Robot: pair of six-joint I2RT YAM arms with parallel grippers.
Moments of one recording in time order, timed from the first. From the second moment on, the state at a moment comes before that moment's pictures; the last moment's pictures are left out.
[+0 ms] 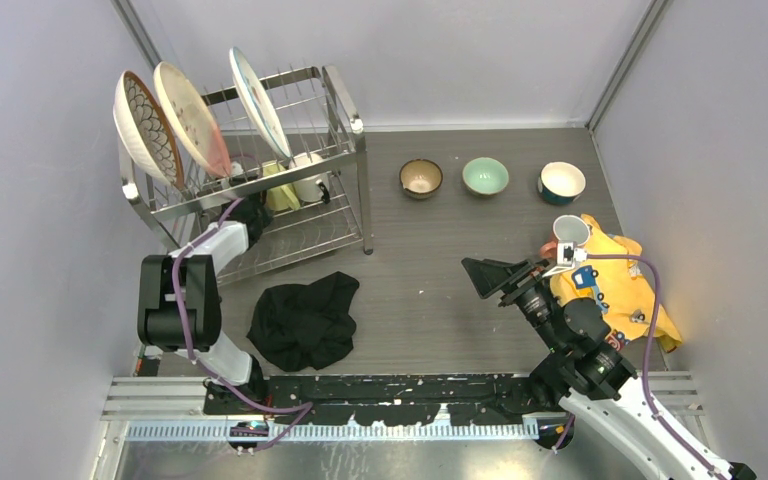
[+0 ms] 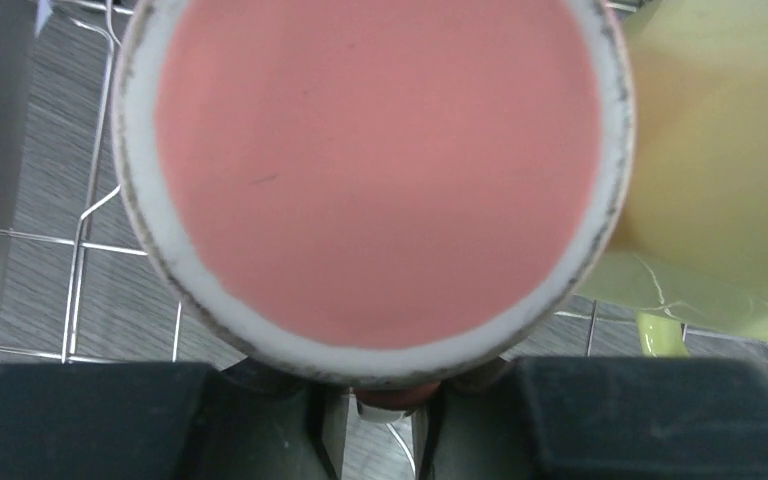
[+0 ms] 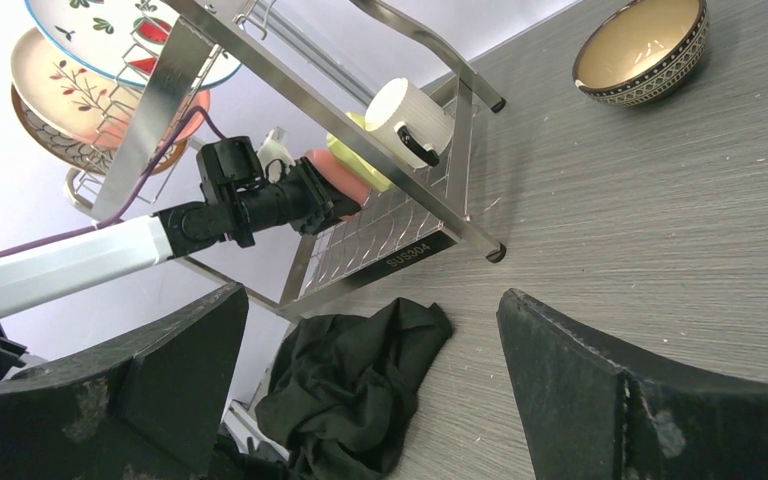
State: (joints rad) left arm -0.01 1.60 0.91 -0.02 -0.35 -0.40; right arm 0.71 0.18 0.33 -0.06 0.19 0.84
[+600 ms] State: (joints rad) left arm -0.01 1.52 0.83 -0.06 -0.25 -0.42; right arm 0.71 0.15 0.34 -0.10 0.20 0.84
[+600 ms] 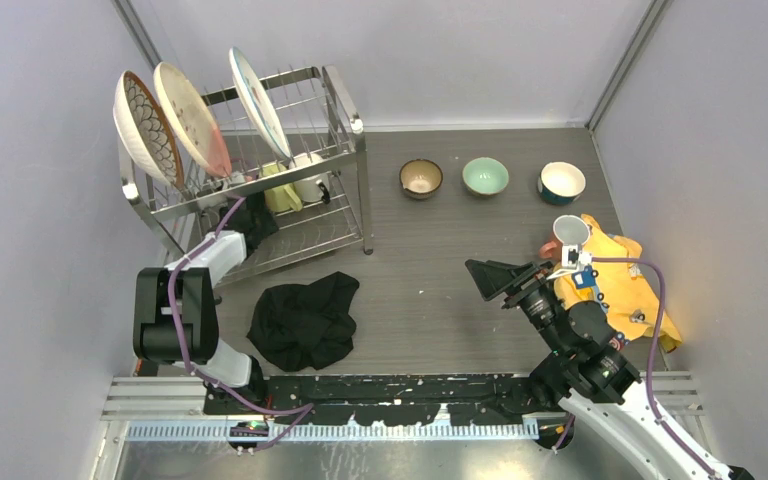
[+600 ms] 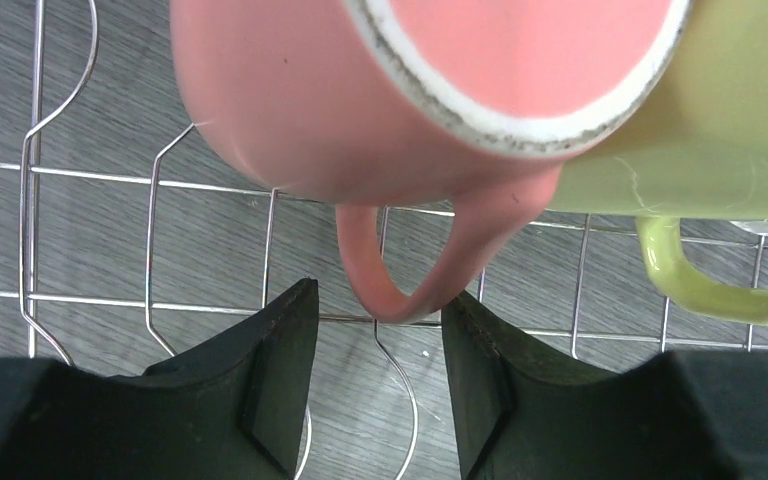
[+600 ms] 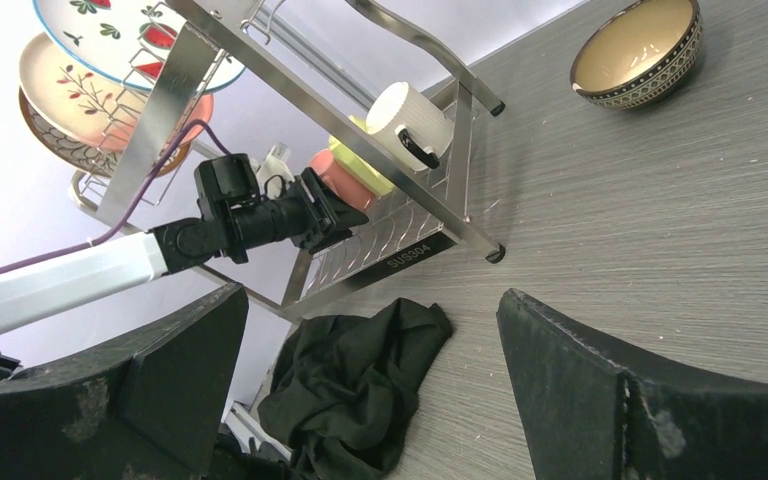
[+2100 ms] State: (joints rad) left arm -0.01 1.21 0.68 -0.20 0.08 -0.74; right arm 0.71 0.08 0.35 -0.16 0.21 0.84
